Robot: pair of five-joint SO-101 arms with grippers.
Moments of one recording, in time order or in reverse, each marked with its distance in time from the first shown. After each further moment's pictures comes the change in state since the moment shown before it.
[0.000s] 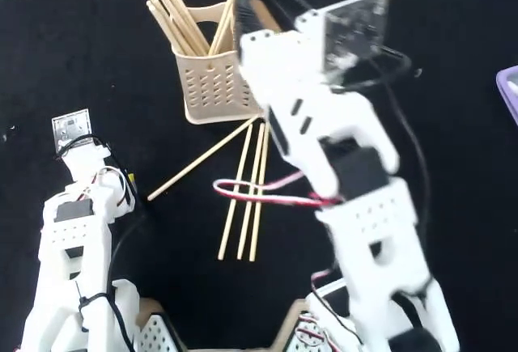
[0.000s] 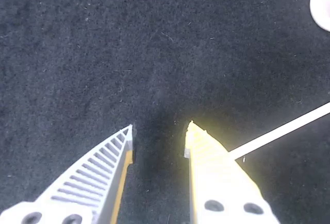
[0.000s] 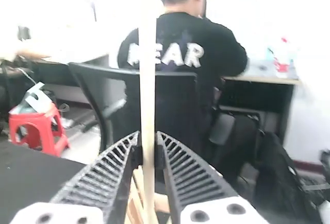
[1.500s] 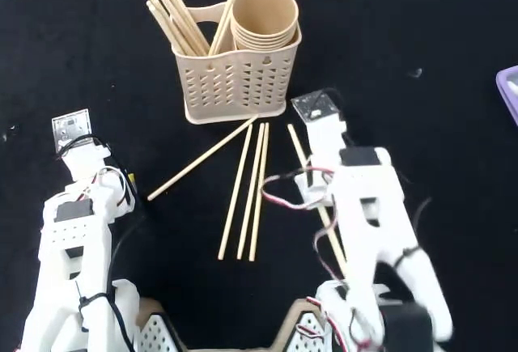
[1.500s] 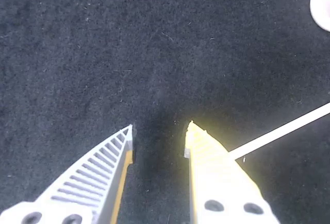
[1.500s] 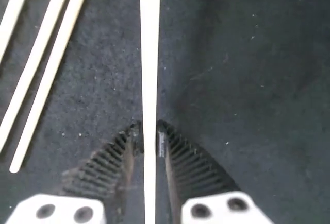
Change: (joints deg) left arm 0.0 0.0 0.0 0.0 0.0; right arm 19.8 8.2 33.2 41.8 17.5
